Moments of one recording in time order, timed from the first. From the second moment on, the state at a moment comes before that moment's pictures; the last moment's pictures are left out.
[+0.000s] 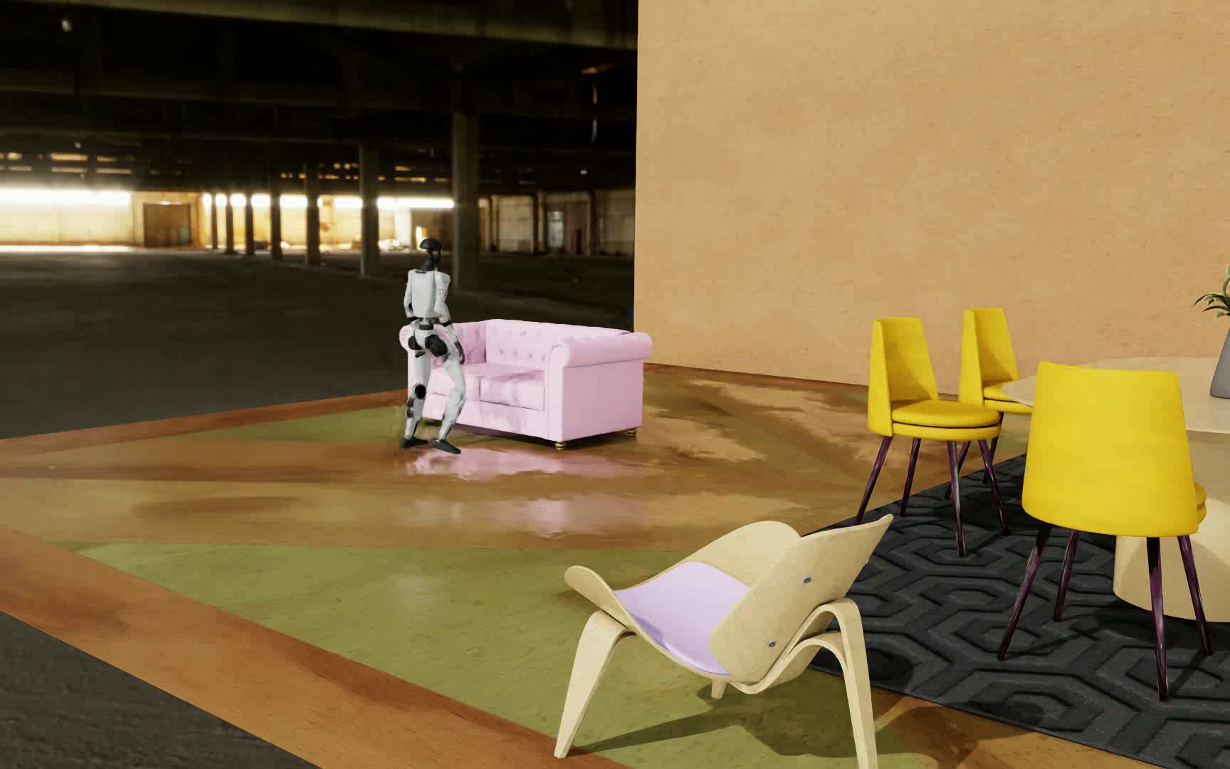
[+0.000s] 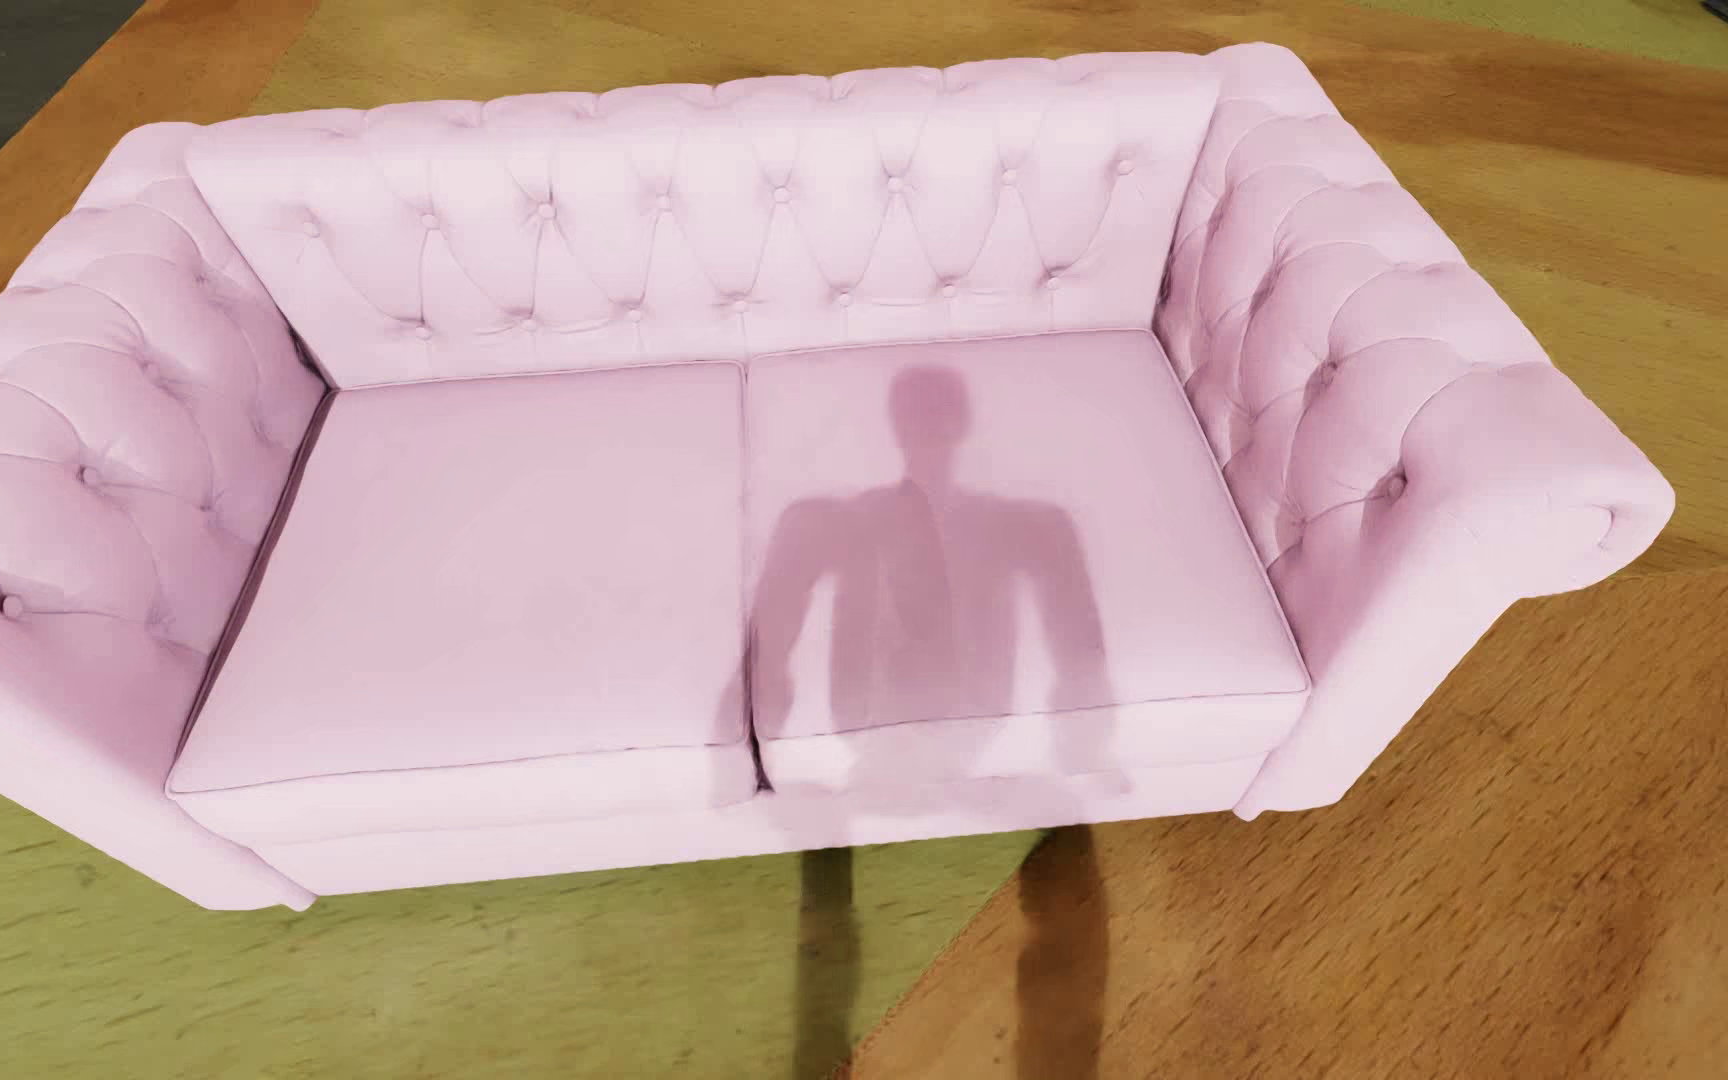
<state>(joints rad) 0.06 -0.13 0.02 -0.12 -0.58 -0.04 0.05 -0.79 0.10 0.25 0.77 0.11 0.17 -0.33 -0.17 0.18 -0.17 0.04 0.15 -0.30 0.23 0.95 0.84 0.98 -0.76 0.03 0.41 -0.01 -0.13</state>
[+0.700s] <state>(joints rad) 0.05 -0.29 0.02 -0.16 -0.09 -0.07 -0.02 -0.02 0.08 0.31 0.87 0.07 0.03 -0.33 -0.42 0.08 -0.14 0.08 0.11 -0.27 0.33 0.92 0.75 0.85 -0.87 0.11 0.25 0.06 -0.06</state>
